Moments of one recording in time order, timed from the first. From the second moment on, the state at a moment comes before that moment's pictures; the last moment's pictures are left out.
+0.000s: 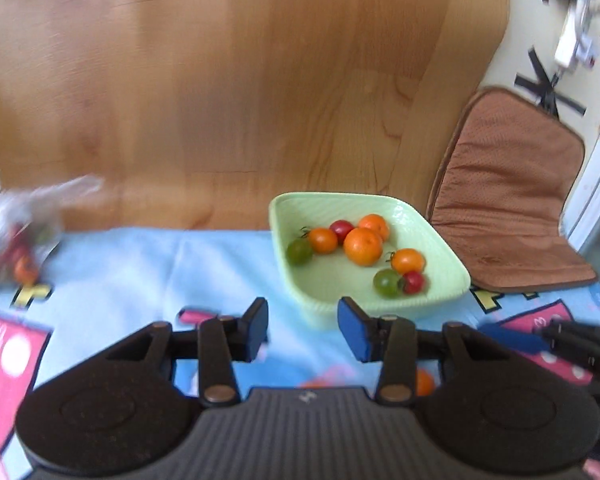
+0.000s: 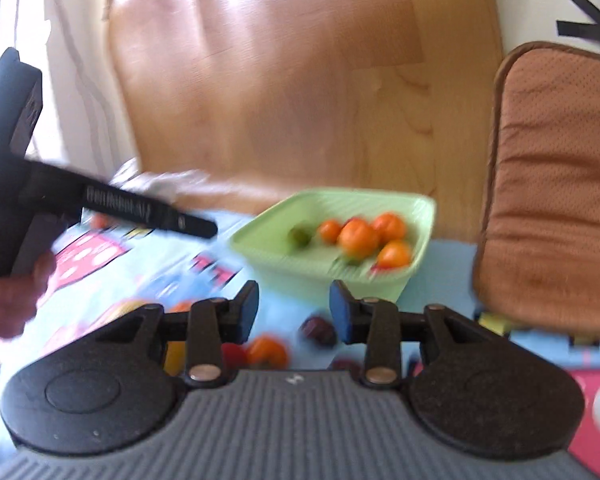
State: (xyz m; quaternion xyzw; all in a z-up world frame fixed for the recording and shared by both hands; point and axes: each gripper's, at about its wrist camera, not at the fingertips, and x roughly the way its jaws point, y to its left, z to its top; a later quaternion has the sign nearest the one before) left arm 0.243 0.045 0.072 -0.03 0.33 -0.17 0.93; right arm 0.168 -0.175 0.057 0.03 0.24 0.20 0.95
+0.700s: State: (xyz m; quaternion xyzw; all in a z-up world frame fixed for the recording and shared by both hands) left arm 0.292 0.054 0.027 -0.08 0.49 -0.26 0.83; right arm 0.159 -0.120 0.021 -0.04 0.30 0.19 0.93
